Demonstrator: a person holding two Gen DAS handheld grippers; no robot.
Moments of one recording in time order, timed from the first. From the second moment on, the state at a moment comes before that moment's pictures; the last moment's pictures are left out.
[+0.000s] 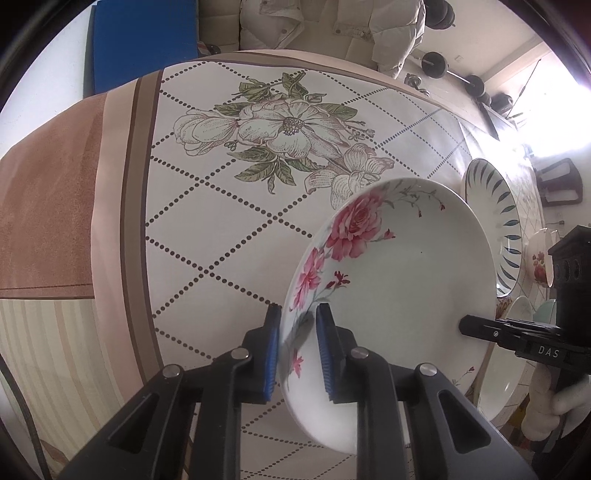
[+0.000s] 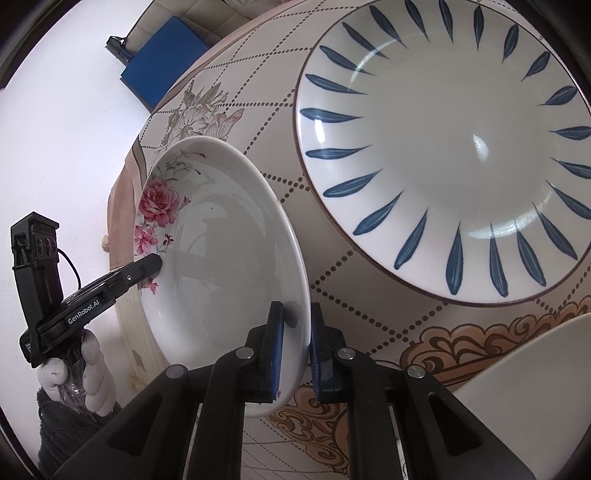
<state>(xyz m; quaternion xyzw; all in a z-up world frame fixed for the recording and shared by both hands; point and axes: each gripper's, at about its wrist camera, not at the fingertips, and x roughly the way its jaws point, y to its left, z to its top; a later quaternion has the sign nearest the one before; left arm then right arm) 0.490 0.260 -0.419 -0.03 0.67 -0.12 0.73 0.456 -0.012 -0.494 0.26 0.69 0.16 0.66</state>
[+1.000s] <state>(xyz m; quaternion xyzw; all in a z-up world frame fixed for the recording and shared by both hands) 0.405 0.041 -0.387 0.01 0.67 -0.21 0.72 0.325 -0.252 -0.443 0.29 0.67 0.11 0.68</state>
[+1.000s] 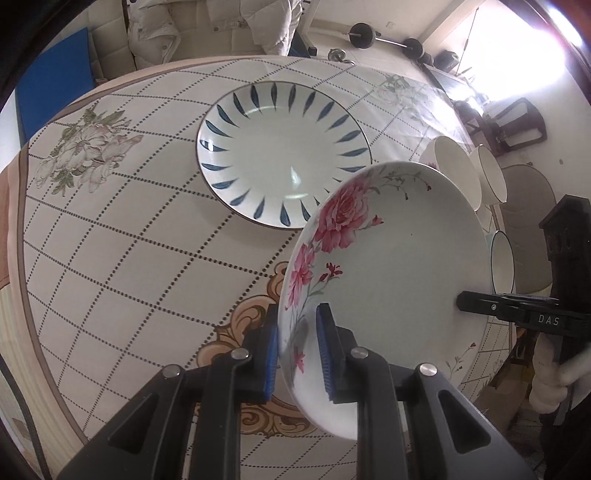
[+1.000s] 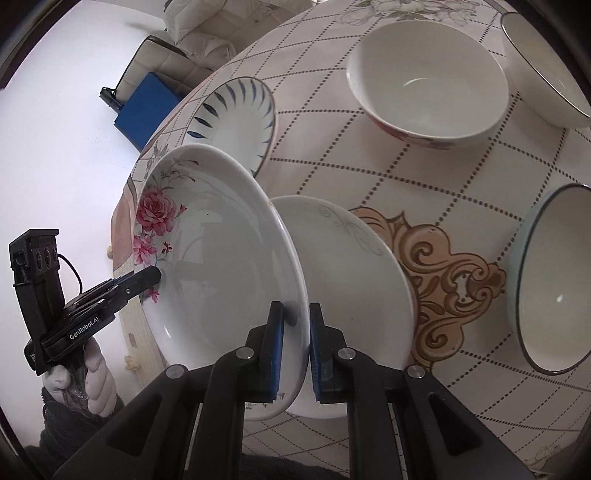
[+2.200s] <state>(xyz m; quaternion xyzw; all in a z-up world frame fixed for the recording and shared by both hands) 0.354 -0.015 -0.431 0.11 0.71 -0.14 0.68 0.324 -0.240 -0.472 0.18 0.72 0.09 0.66</state>
